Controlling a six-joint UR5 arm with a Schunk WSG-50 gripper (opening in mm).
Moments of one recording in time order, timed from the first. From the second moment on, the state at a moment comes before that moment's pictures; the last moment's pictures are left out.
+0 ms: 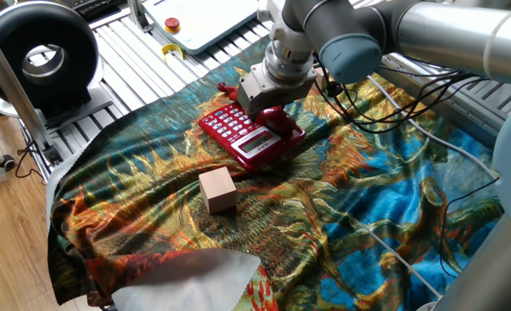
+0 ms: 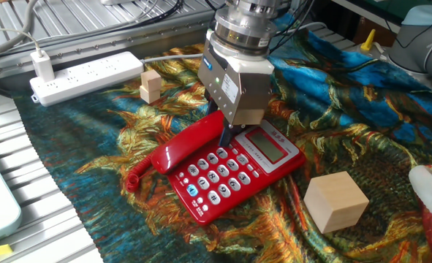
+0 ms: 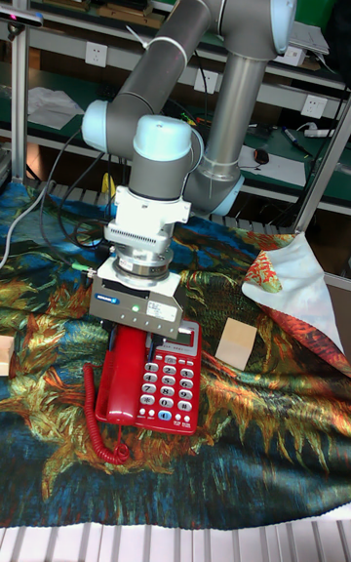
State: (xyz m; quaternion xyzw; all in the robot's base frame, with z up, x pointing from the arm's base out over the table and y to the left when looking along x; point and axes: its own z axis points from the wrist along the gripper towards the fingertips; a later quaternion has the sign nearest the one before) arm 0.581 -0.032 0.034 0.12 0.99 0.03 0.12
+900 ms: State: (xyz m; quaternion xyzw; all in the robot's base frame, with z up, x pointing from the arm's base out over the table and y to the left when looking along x) arm 0.581 -0.043 0.030 0.11 0.99 0.02 0.12
